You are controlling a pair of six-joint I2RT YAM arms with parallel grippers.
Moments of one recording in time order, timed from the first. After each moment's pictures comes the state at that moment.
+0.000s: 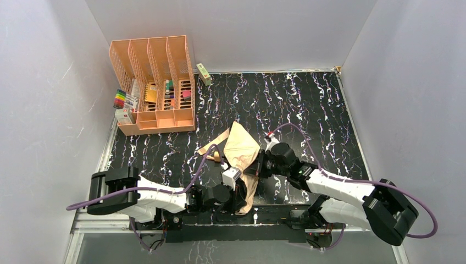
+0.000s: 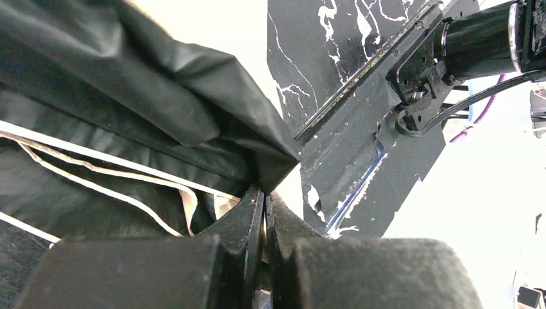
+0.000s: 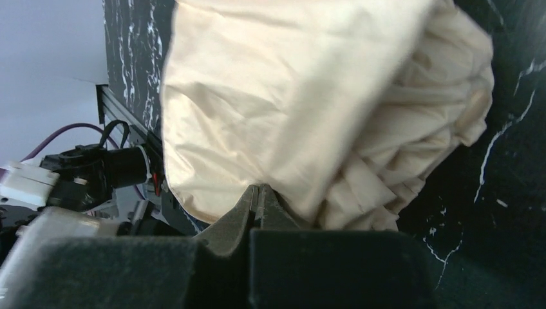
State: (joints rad) left arm -1.44 1.38 0.37 0.42 -0.25 -0.88; right arm 0.84 1.08 0.41 0.10 -0.21 0.92
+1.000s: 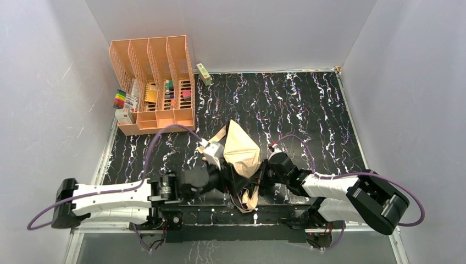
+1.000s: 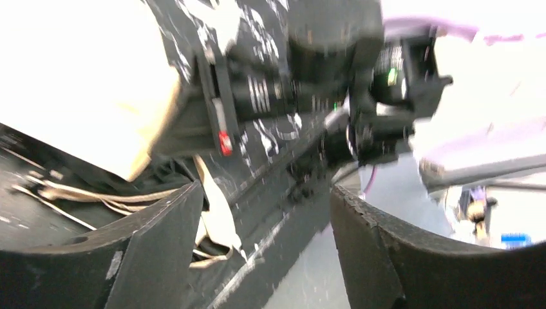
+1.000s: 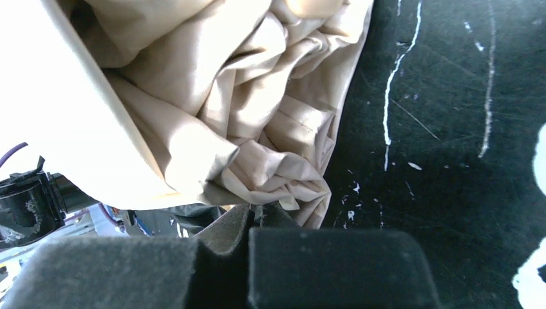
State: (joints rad) left arm -1.43 0.95 0.60 -0.01 -0.40 -0.80; right arm 0.85 1.22 0.23 0.29 -0.15 1.01
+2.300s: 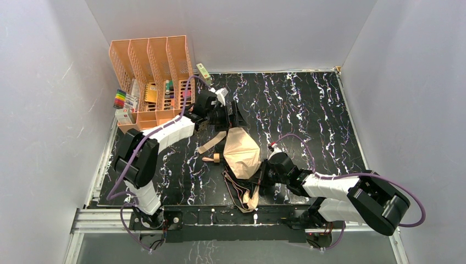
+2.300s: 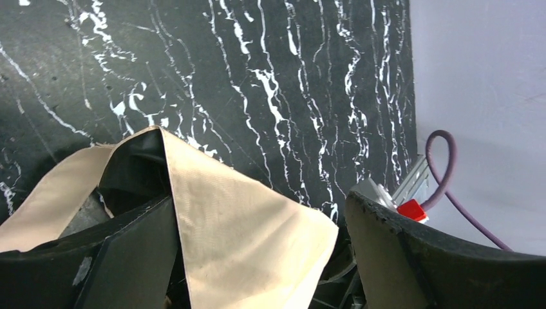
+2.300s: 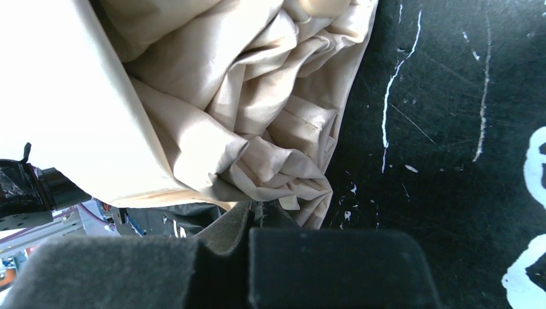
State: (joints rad) left arm -0.55 1.75 1.18 -0.08 0.42 -0.67; right arm 0.85 1.20 0.24 0.27 -0.14 0.98
